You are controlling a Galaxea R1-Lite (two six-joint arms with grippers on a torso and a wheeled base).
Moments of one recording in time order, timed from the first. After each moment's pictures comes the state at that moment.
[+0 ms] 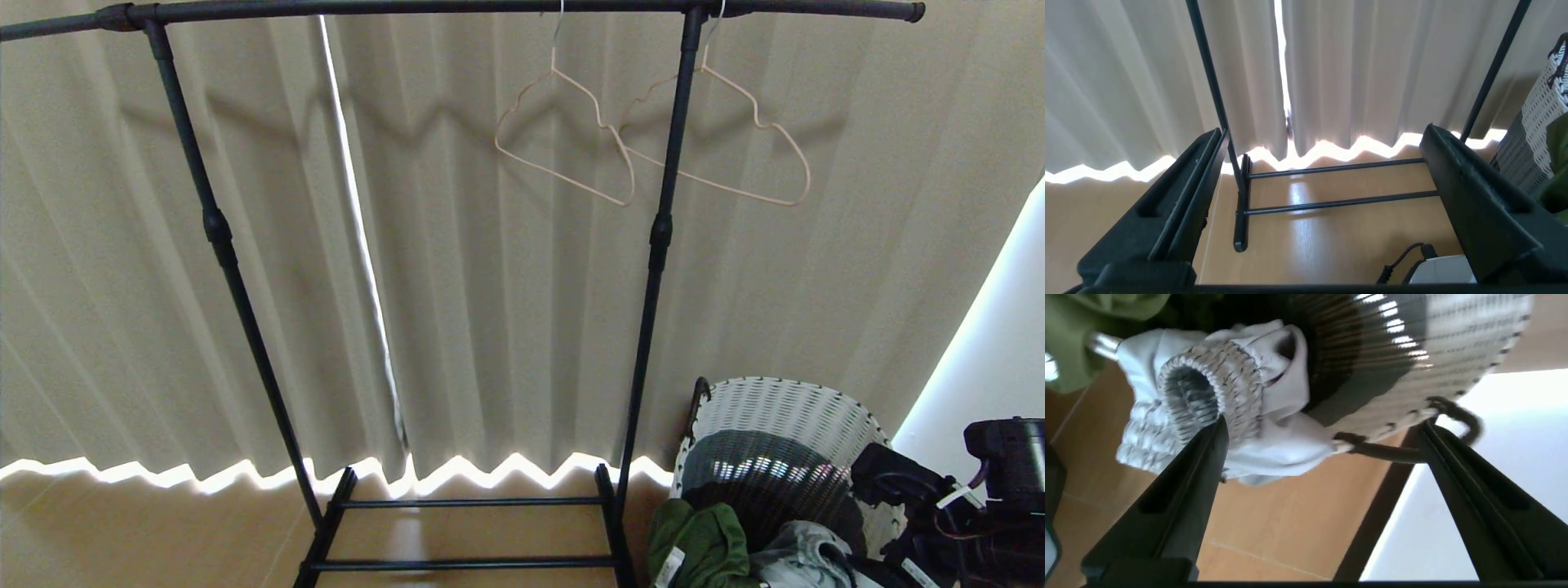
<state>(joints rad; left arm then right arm) 0.10 0.10 0.00 0.02 -0.16 0.07 -0.13 1.72 -0.27 -0.50 0.01 -0.75</state>
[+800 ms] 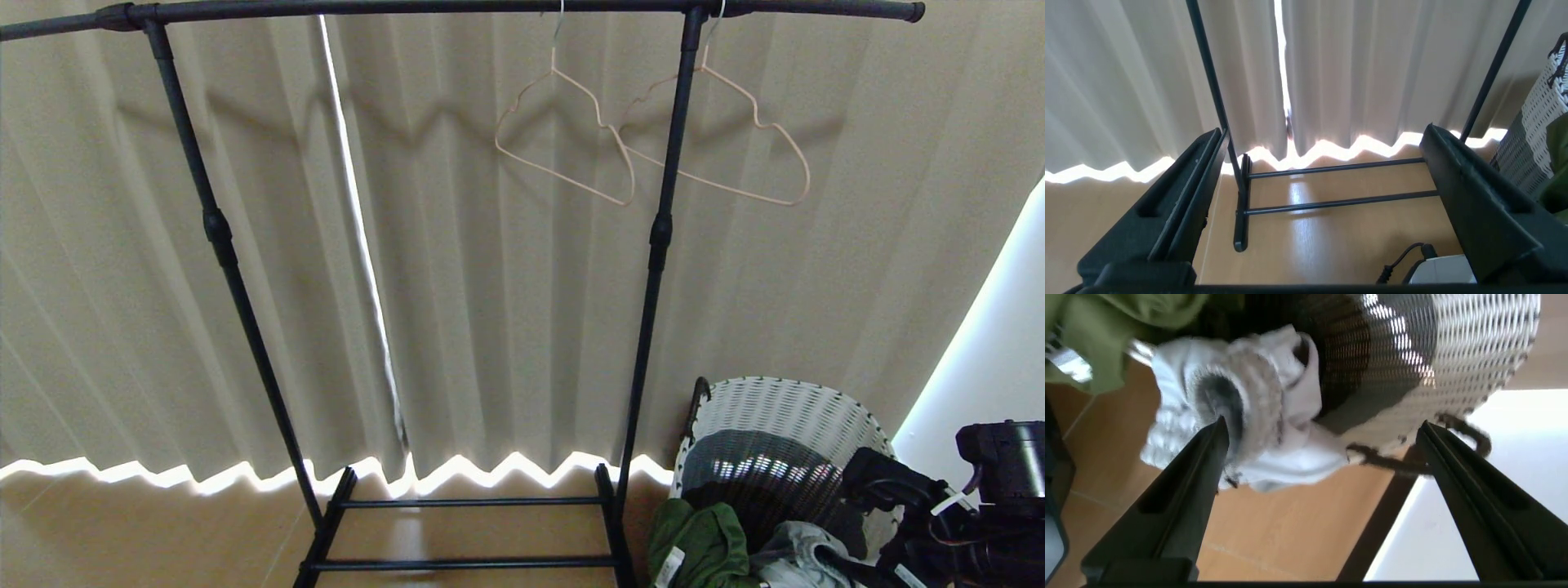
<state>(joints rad) 0.10 0.10 0.00 0.02 -0.16 0.07 -0.09 1.70 -0.26 -0.50 0.03 -0.75</state>
